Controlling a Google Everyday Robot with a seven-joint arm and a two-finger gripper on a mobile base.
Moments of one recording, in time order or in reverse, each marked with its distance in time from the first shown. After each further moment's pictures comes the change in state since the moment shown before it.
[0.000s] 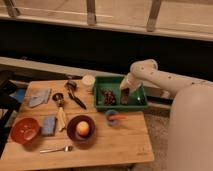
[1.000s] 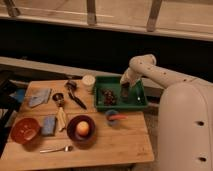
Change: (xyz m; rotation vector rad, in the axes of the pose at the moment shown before) arm -0.032 0.020 0.017 -0.018 -0.024 -0.040
